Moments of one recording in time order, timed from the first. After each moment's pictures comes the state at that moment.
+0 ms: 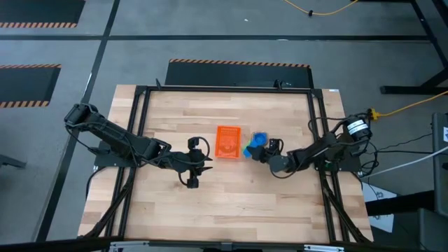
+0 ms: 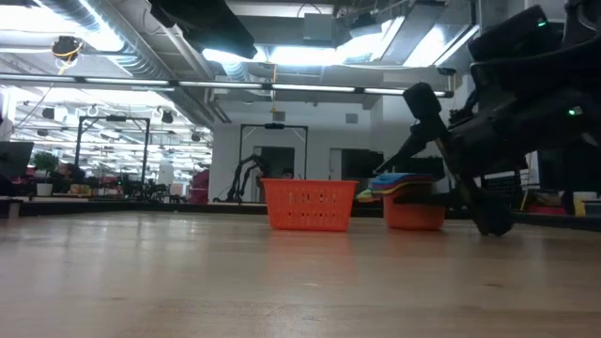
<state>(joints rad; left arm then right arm) -0.36 1.34 0.91 -0.17 -0.42 -0.15 0.29 1.72 0.39 0.80 0.79 1.57</state>
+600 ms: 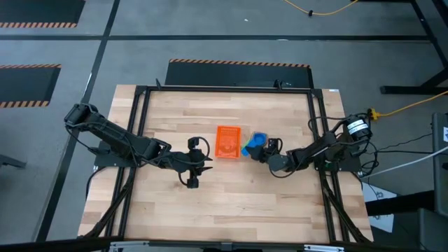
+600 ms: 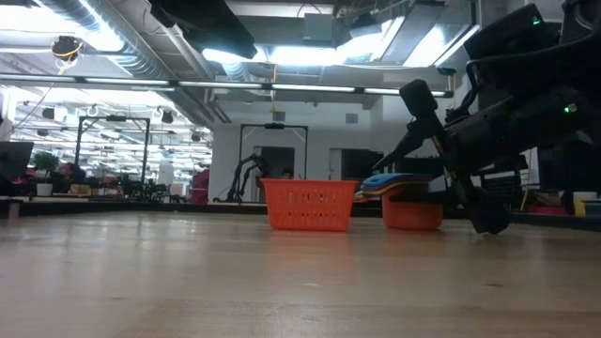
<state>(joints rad) -0.36 1.34 0.91 -0.17 -0.42 -0.15 0.28 1.71 0.40 0.80 0.76 1.57</state>
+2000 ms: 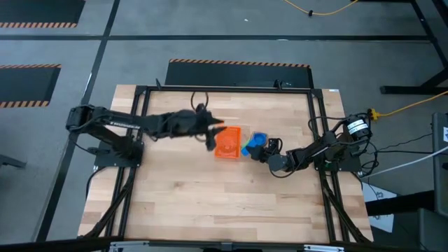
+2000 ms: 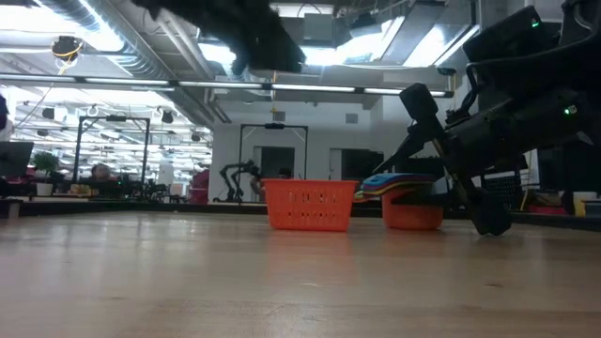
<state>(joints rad) 0.05 1.36 0.91 0.13 -0.26 -0.12 0.28 1.71 0.40 0.77 0.77 1.57</state>
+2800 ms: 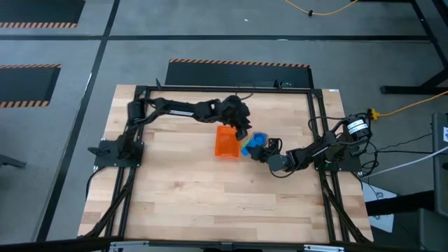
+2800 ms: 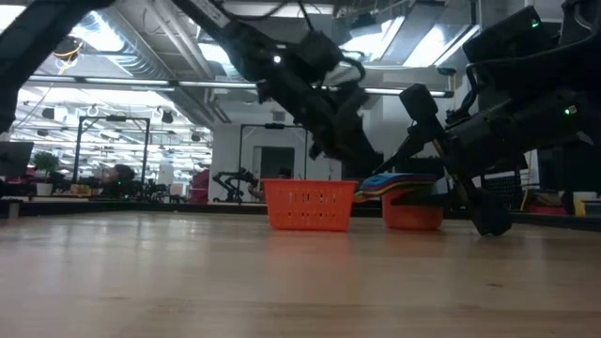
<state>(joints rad) 0.29 2.04 1.42 0.01 0.15 -0.12 0.28 1.71 0.40 0.77 0.77 1.57</state>
